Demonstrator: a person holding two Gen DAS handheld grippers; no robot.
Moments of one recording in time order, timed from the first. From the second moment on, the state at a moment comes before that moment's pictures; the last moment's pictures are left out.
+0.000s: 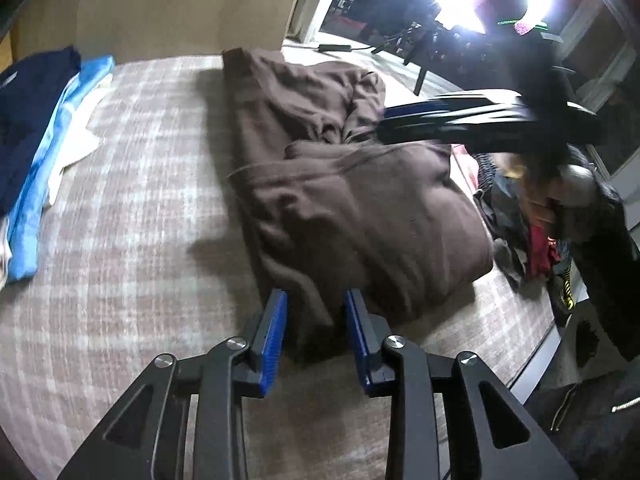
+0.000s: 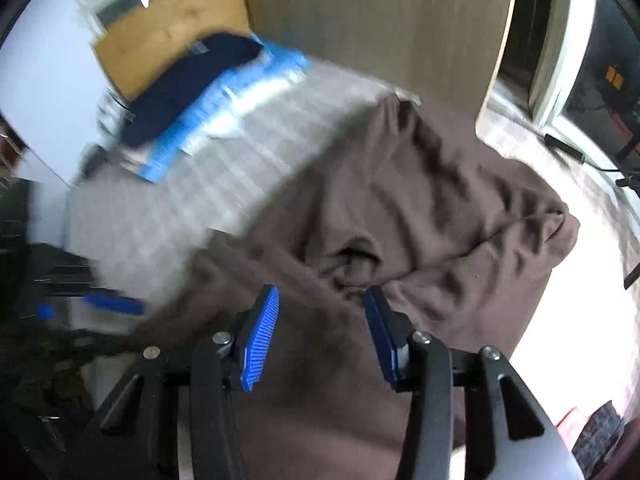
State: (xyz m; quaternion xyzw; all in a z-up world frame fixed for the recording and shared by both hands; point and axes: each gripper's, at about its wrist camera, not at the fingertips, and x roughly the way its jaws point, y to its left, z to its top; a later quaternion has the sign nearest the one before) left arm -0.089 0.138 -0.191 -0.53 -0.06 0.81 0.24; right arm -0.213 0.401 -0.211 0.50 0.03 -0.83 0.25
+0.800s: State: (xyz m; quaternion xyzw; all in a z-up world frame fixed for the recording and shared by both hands) left arm -0.169 0.154 -0.221 -0.56 -0.09 0.79 0.23; right arm -0.143 0.544 -0.266 0.52 -0.20 -0.82 0.10
